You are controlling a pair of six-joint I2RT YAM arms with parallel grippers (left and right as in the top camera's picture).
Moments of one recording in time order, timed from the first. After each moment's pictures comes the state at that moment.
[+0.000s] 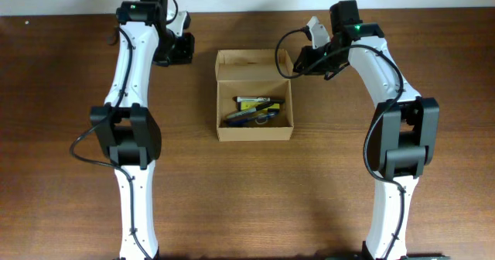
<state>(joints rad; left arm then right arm) -0.06 2.57 2.54 -1.32 0.33 -0.02 0.09 2.31 1.98 -0.90 -0.51 -0.04</state>
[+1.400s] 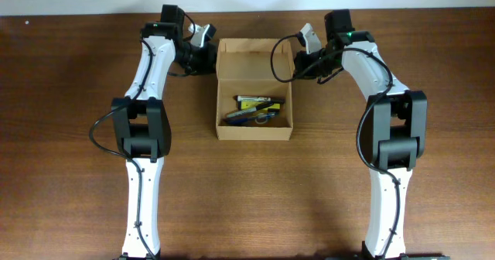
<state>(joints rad) -0.09 2.75 2.52 -1.11 0.79 -0.02 0.09 2.41 1.98 -0.81 -0.66 -0.04</state>
